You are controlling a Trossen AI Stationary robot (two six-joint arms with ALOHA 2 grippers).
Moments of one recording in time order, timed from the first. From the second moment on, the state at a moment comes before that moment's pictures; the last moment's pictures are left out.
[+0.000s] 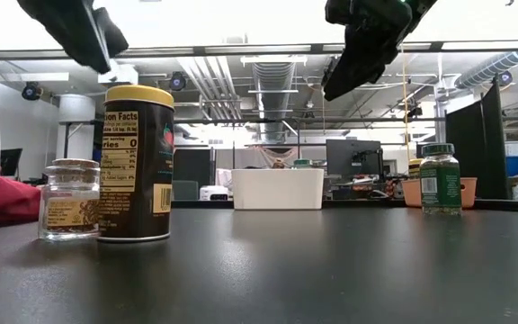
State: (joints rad) left arm -0.45 1.30 1.02 -0.74 -0.22 -0.54; right arm 0.08 1.39 1.03 -0.47 0.23 0.19
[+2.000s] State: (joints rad) left arm -0.54 1.39 1.04 -0.56 -0.38 -0.37; right arm 0.29 1.38 1.21 -1.17 0.19 1.02
